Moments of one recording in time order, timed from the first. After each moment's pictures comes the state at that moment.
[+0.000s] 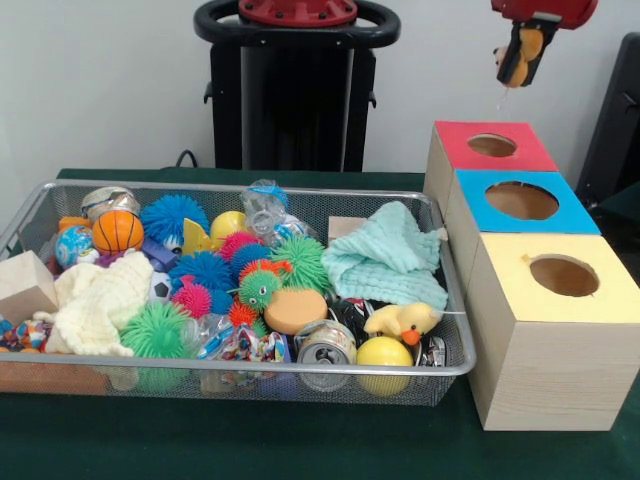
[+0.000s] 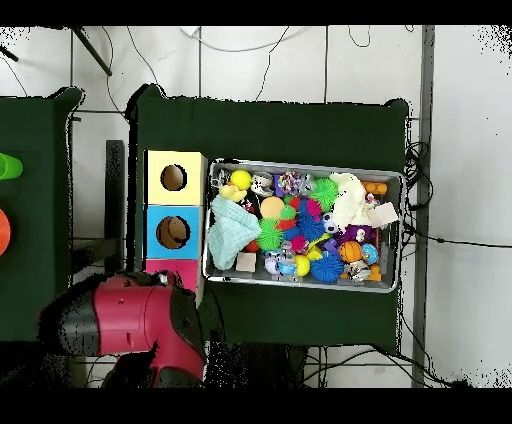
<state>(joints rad) 0.42 -0.85 -0.35 1.79 0.09 0.67 1.62</state>
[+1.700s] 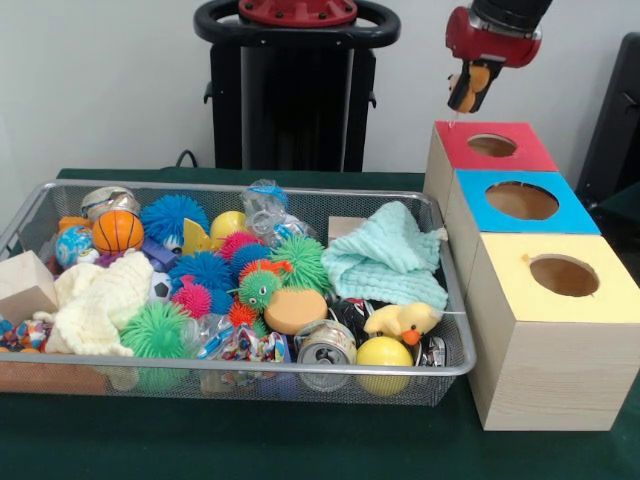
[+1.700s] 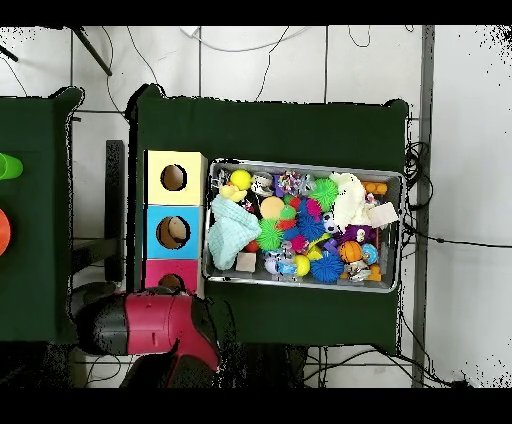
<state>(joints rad) 0.41 -0.75 -0.35 1.89 0.09 0.62 1.62</state>
